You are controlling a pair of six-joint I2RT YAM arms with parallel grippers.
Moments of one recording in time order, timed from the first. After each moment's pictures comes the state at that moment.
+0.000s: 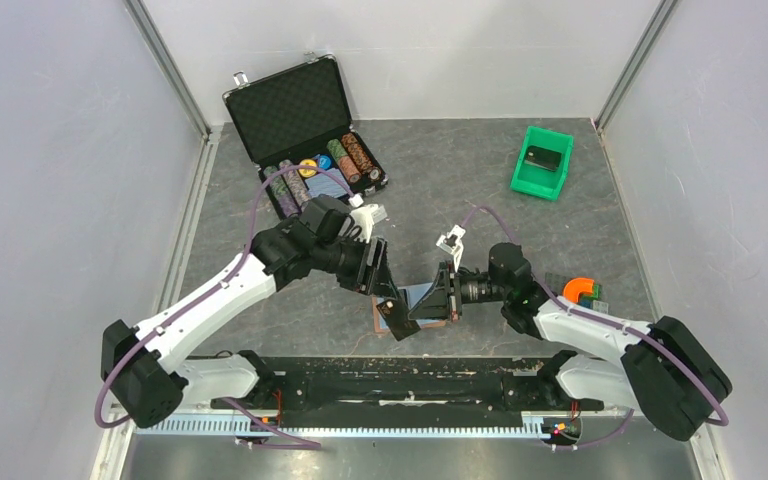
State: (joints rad) left arm -0.73 1.18 1.03 -0.65 0.50 -0.46; right arm 0.65 1.16 0.37 0.58 -0.93 0.66
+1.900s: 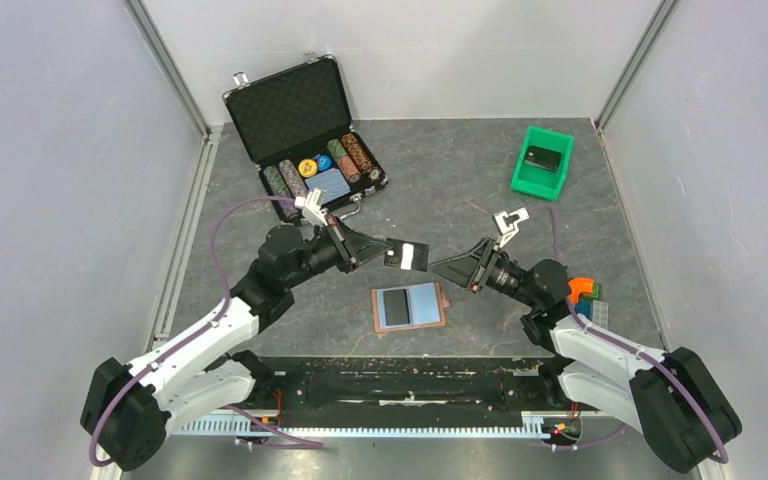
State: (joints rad) left arm -0.63 0.95 0.57 0.28 0.33 -1.13; right arm 0.49 1.00 0.21 1.00 -0.62 1.16
